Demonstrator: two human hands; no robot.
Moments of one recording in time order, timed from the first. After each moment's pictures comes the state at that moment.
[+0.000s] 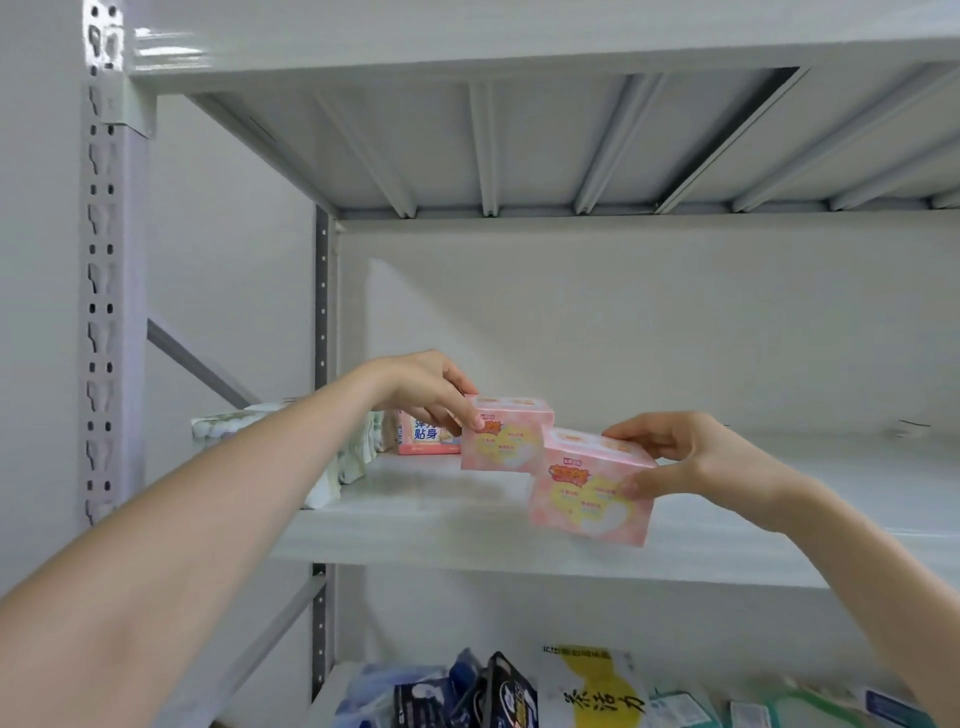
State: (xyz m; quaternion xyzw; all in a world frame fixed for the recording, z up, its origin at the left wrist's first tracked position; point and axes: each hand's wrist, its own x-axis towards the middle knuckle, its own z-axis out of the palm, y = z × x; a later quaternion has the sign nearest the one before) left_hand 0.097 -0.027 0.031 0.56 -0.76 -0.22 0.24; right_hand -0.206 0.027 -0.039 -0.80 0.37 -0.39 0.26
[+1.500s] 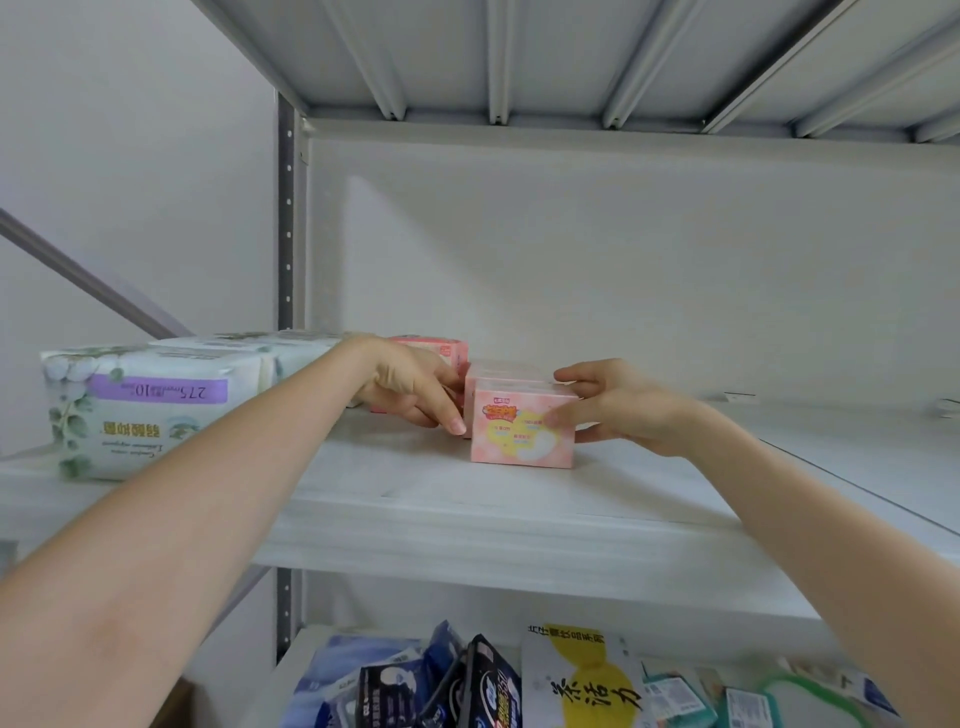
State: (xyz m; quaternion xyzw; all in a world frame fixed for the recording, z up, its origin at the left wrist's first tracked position) left_hand 0.116 -0.149 -0.018 0.49 -0.73 -0.45 0.15; right_hand -0.140 -0.117 -0.039 -0.73 0.45 -0.36 0.36
